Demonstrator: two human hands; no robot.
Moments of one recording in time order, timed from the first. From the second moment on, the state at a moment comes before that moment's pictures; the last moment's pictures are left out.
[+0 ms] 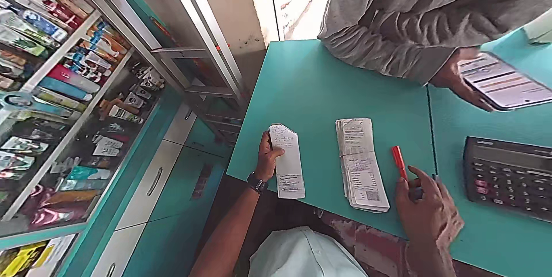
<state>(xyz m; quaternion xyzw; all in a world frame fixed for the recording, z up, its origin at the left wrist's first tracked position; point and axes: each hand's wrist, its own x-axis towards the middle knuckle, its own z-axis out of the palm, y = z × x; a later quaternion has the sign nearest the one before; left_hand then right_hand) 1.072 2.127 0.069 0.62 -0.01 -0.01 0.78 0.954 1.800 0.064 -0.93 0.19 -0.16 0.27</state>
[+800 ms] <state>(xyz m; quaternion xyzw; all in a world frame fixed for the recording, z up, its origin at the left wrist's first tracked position) 1.078 2.138 0.070 0.58 -0.07 -0.12 0.80 0.932 1.965 0.092 -0.79 0.11 -0.27 0.53</state>
